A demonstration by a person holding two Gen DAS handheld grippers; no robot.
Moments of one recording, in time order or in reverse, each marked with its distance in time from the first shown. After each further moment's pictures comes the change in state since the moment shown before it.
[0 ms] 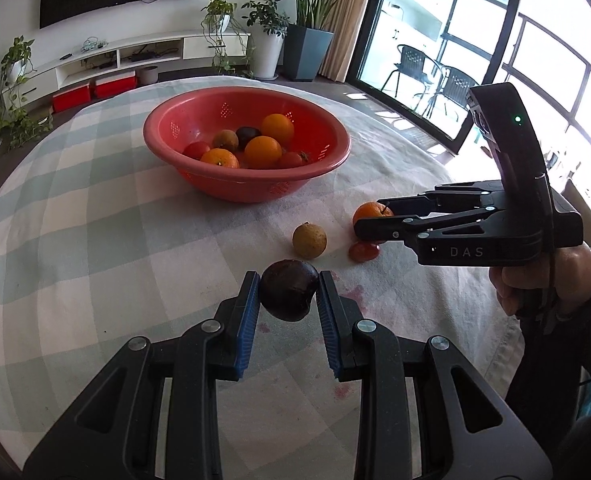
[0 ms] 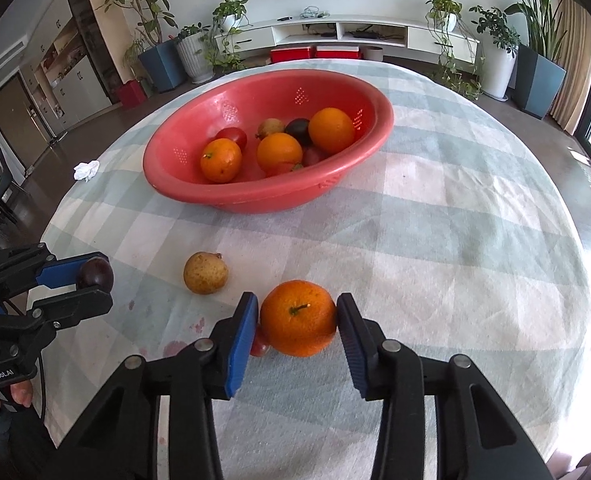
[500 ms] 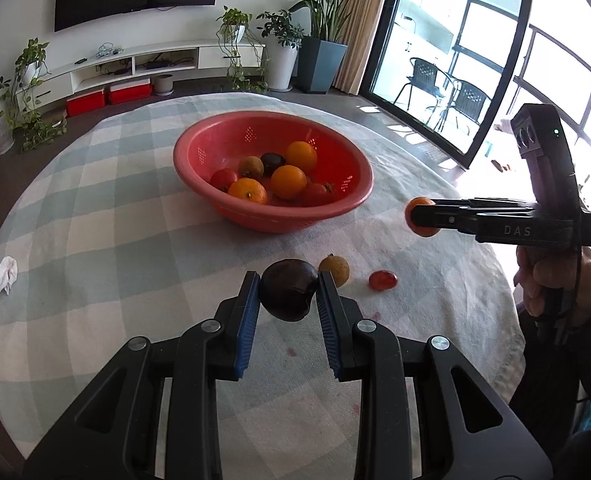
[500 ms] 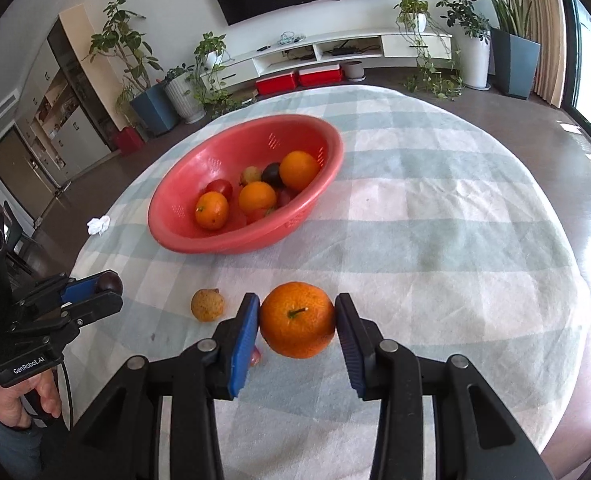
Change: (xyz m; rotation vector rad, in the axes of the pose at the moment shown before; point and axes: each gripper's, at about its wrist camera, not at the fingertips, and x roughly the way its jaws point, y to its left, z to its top) left arm -0.016 0.017 0.021 -0.025 -0.047 0.045; right arm -0.045 -0.038 0.007 0.156 -0.118 0.040
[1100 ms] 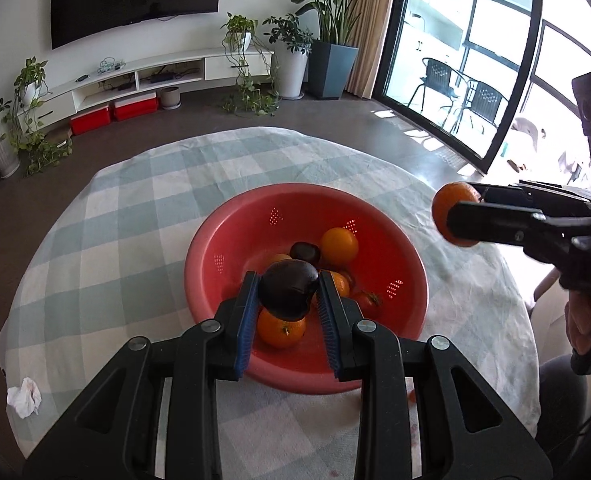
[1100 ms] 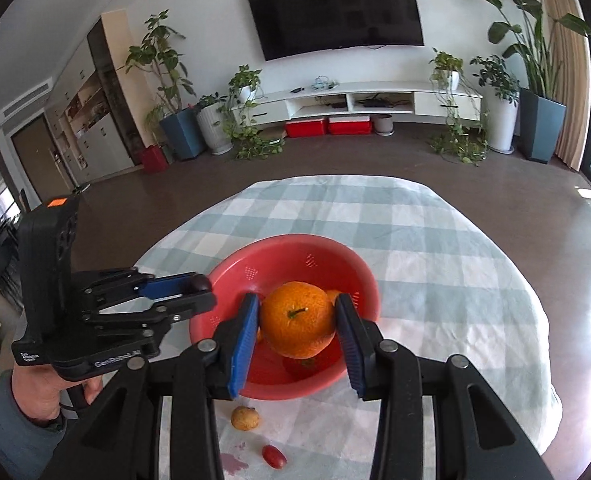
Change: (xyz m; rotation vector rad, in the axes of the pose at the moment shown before) left arm 0.053 0.020 0.115 0.032 0.016 0.053; right arm 0.000 0.055 0.096 -0.184 -0.085 0.062
